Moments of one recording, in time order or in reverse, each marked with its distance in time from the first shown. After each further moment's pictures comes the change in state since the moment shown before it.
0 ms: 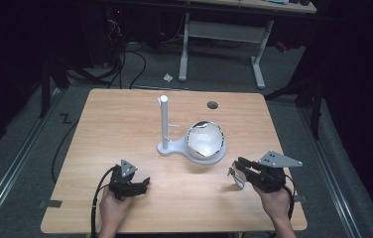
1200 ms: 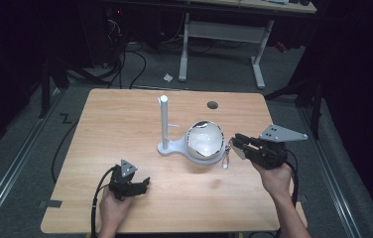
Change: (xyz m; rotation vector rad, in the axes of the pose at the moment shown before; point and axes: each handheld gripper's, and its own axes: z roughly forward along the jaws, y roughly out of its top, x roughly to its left) left arm 0.000 0.000 0.000 0.000 0.000 -0.001; right arm -0.008 0.073 -0.003 -0.070 0.034 -0.056
